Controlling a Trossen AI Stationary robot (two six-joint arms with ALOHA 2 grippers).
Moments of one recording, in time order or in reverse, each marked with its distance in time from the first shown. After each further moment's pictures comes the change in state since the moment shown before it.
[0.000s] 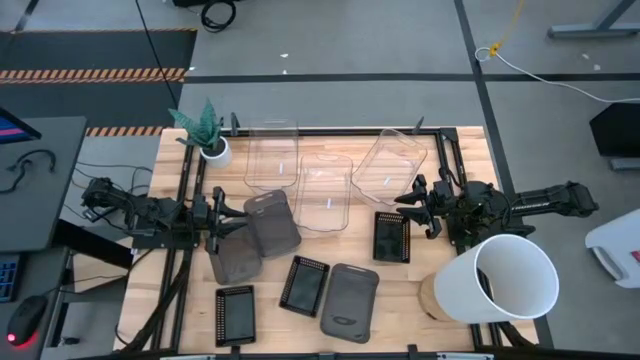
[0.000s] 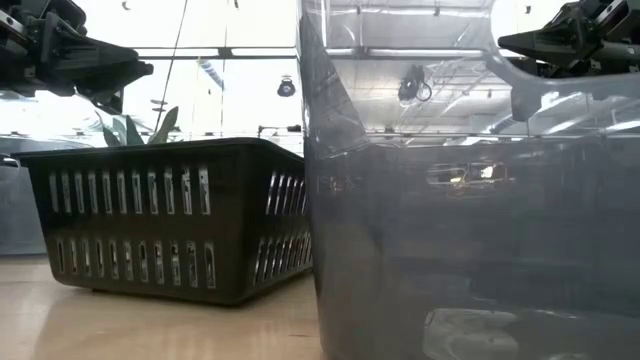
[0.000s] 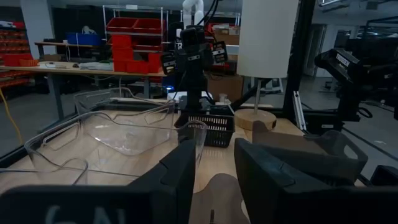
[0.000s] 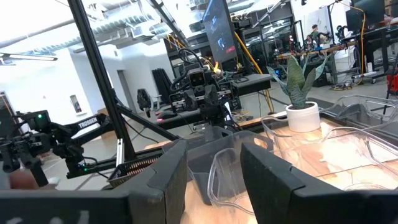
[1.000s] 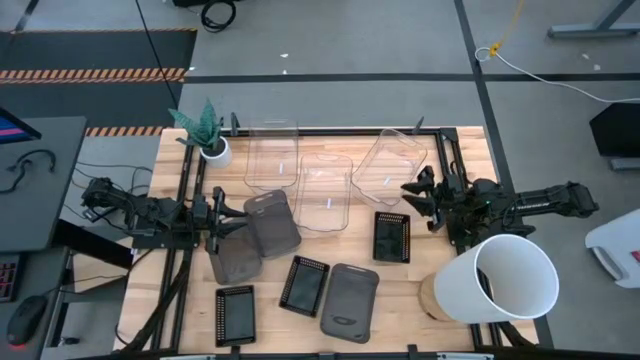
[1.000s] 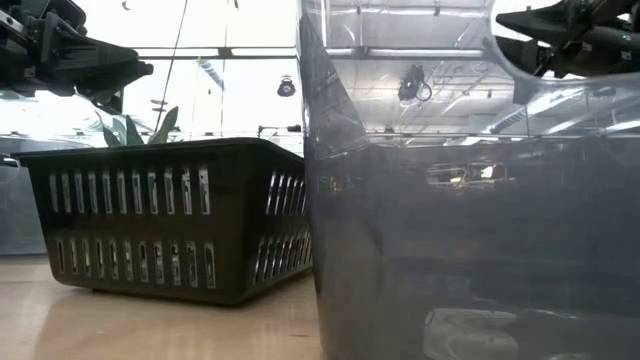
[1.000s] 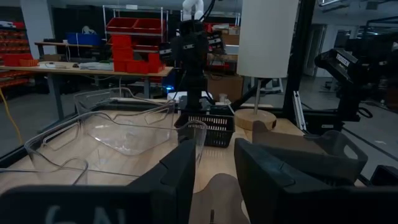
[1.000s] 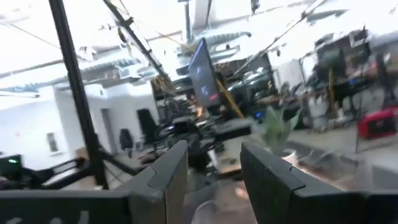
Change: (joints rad) left arm 0.000 0.000 0.000 0.000 0.000 0.000; right arm -0.005 0.000 0.000 0.183 0.100 -0.071
